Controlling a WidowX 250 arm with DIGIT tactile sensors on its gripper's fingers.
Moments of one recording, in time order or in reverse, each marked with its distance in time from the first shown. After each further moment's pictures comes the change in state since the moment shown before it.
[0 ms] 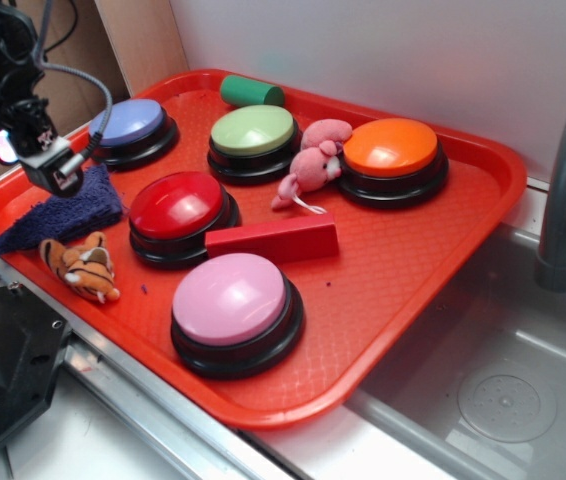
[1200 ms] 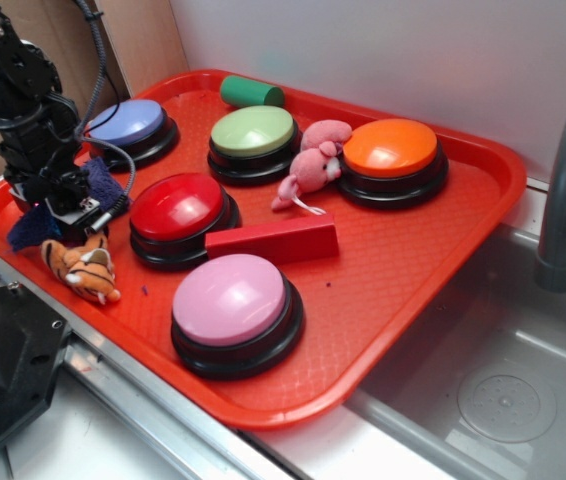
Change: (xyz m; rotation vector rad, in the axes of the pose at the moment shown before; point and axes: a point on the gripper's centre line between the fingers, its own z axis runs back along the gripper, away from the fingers) arm 0.009 0.013 -0.064 0.031 0.029 0.025
